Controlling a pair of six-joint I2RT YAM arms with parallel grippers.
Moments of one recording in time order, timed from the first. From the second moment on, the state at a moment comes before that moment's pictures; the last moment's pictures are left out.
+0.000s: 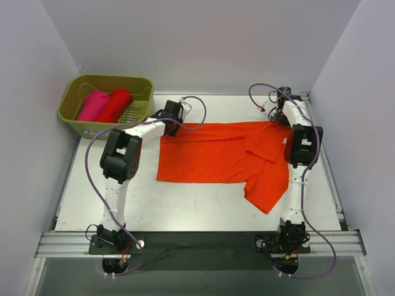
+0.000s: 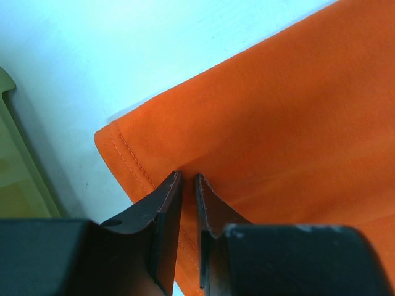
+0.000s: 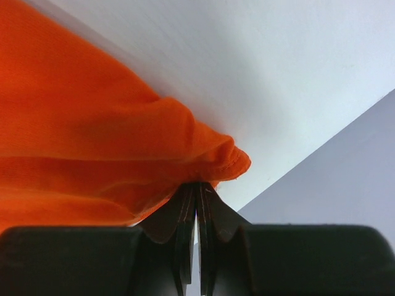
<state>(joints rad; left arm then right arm) -0.43 2.21 1.62 -0.29 -0.20 0.22 -0.09 2.49 2.12 -0.82 0.31 -1.07</state>
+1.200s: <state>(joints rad) -0.44 1.42 1.04 -0.56 0.09 0.50 0.10 0.79 0.45 -1.12 -0.40 -1.77</state>
